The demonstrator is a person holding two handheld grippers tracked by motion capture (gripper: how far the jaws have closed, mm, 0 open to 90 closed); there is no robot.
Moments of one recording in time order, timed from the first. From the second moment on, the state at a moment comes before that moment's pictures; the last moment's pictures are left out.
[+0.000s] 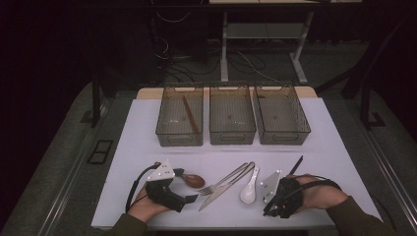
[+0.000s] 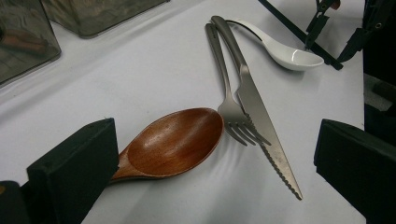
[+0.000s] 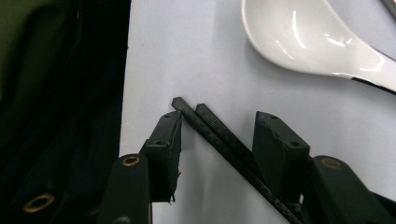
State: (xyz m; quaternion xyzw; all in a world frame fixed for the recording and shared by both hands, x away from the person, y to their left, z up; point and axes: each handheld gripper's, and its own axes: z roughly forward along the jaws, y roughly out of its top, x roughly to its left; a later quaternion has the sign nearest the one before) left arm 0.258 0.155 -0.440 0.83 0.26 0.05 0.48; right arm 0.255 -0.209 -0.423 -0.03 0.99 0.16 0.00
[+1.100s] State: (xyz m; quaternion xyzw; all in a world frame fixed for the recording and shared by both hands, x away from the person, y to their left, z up) left arm 0.258 0.155 -0.440 0.83 0.26 0.05 0.48; right arm 0.279 -0.222 -0.421 0.03 0.98 0.18 -0.01
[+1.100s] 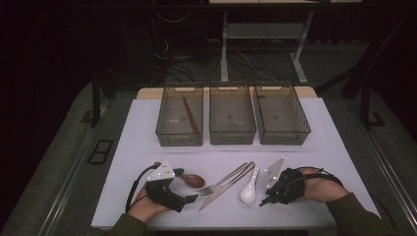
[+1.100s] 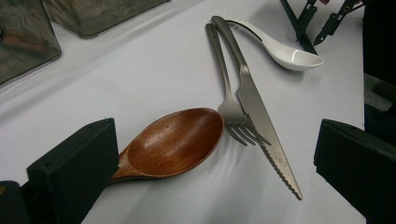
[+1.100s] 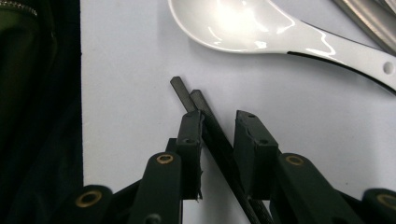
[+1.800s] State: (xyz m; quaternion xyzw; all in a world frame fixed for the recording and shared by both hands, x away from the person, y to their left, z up) left arm 0.258 0.155 -0.440 0.83 0.26 0.05 0.48; right arm 0.274 -0.210 -0.426 -0.02 0.98 0.21 -0.01
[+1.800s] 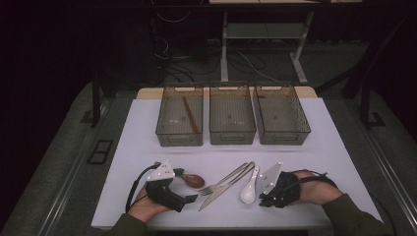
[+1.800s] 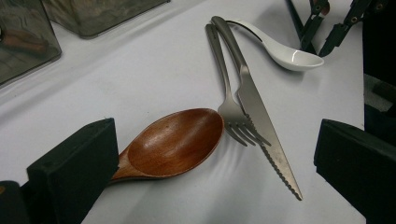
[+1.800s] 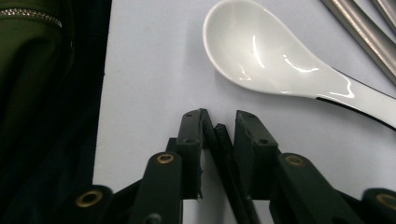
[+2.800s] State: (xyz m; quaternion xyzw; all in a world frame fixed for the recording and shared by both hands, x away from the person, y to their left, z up) left arm 0.259 0.155 -0.440 0.83 0.26 0.05 0.48; right arm 0.342 -0.247 -0.427 0.19 0.94 0.28 0.07
